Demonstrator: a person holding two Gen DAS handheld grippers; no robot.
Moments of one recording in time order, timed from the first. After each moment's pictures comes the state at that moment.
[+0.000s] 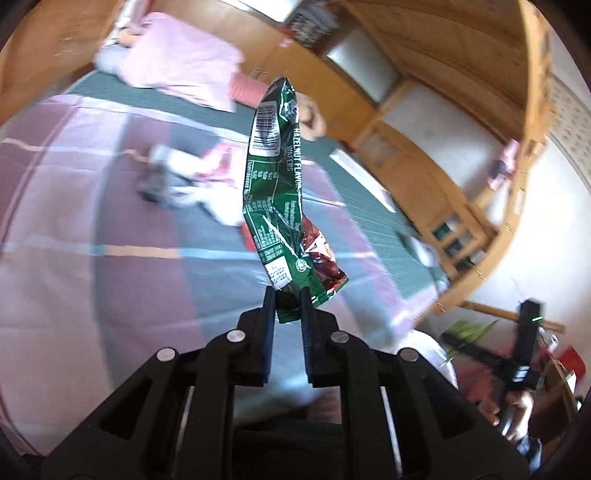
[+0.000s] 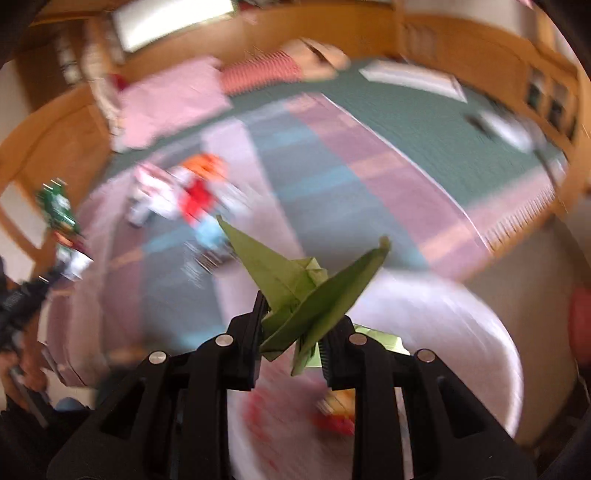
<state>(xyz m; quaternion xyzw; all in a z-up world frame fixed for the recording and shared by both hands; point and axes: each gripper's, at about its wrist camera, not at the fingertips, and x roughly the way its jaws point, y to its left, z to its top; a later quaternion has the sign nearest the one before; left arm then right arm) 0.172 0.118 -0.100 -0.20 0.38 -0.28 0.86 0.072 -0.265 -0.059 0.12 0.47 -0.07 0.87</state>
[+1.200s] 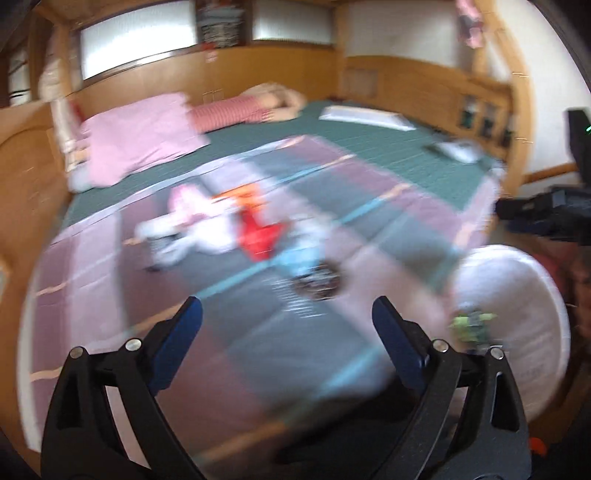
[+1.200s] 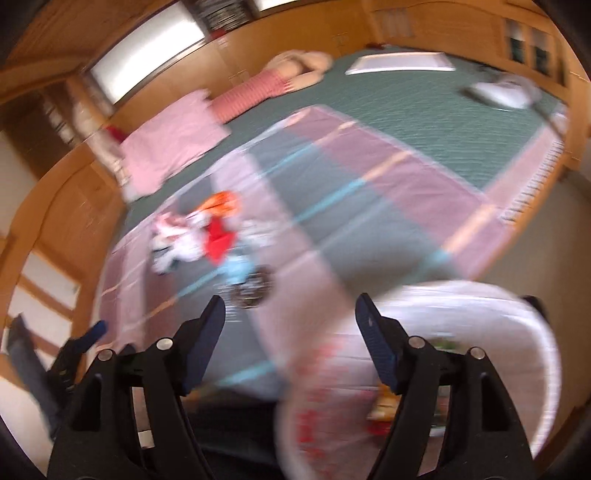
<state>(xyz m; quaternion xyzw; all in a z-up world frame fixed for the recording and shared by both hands) 0.158 0.028 -0.078 0.11 0.35 -0.20 0.91 0.110 -0.248 -0.033 0.23 0.42 -0.03 0.88</state>
